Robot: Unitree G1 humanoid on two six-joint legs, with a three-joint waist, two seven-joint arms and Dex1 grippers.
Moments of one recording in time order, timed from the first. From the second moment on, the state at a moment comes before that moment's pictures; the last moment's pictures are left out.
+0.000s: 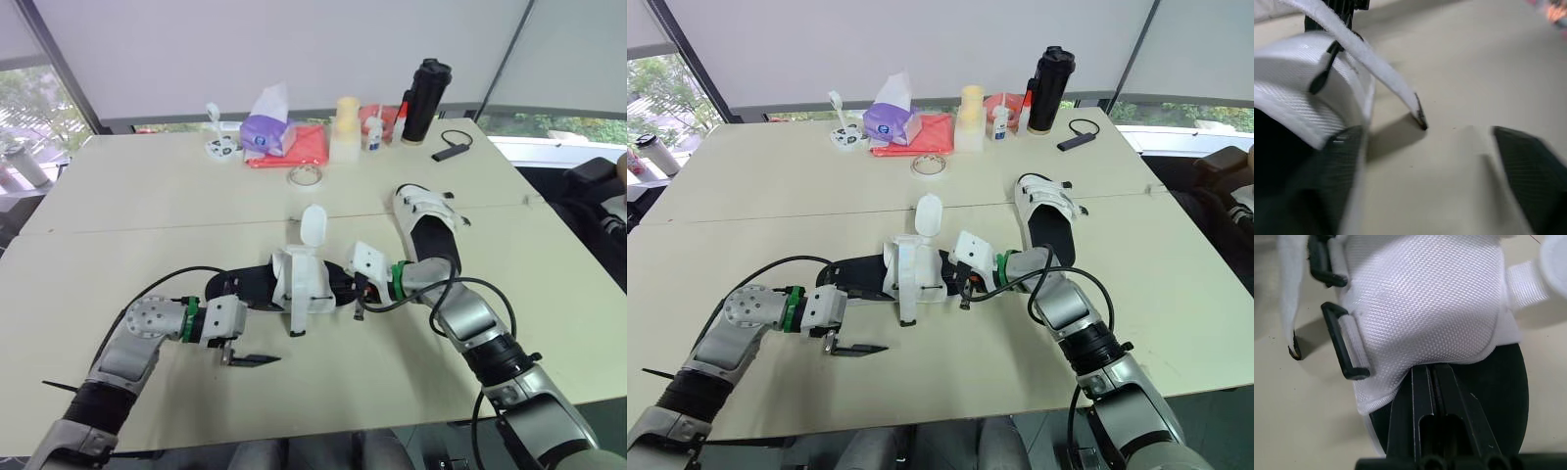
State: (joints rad) left arm -0.24 0.72 -0.17 0.01 -0.34 0.01 -1.34; right arm -0.57 -0.47 0.34 0.08 0.04 0.37 0.99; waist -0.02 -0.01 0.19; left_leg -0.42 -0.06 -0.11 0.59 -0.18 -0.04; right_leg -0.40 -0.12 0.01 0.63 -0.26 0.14
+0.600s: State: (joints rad) left arm -0.25 0.68 -0.14 -0.13 -0.54 0.50 -1.21; right arm -0.58 -0.46 0.35 0.10 0.04 0.36 0.99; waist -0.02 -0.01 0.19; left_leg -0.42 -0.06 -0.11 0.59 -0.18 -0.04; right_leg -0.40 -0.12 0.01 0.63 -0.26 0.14
